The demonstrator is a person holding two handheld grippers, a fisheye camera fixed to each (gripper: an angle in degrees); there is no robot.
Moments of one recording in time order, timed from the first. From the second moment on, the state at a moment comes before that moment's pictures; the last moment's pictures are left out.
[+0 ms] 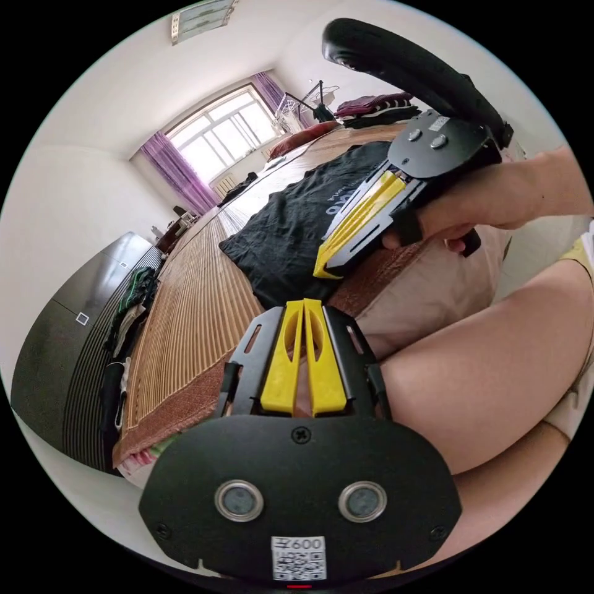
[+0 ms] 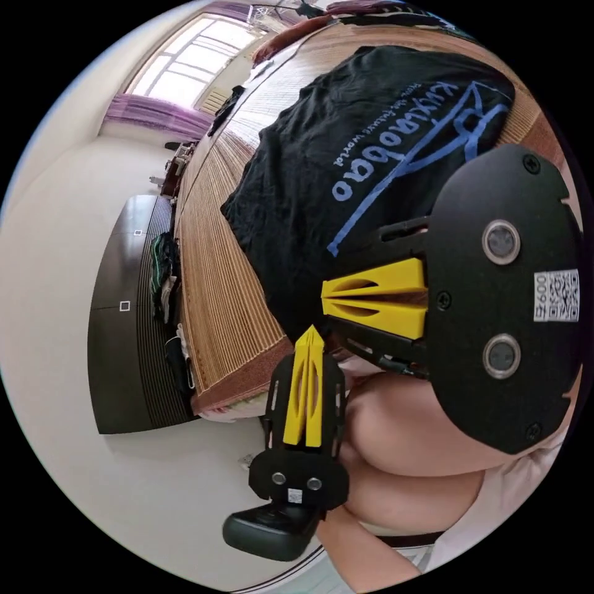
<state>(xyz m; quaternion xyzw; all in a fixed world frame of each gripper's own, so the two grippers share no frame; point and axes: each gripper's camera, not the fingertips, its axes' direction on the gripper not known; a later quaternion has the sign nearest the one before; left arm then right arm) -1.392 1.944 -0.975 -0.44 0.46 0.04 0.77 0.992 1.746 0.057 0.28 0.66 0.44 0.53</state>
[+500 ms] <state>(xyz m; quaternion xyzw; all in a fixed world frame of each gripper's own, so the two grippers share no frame) -1.398 1.949 -0.964 -0.44 0.48 0.00 0.76 0.771 1.851 0.006 0.42 0.57 0.61 0.36</state>
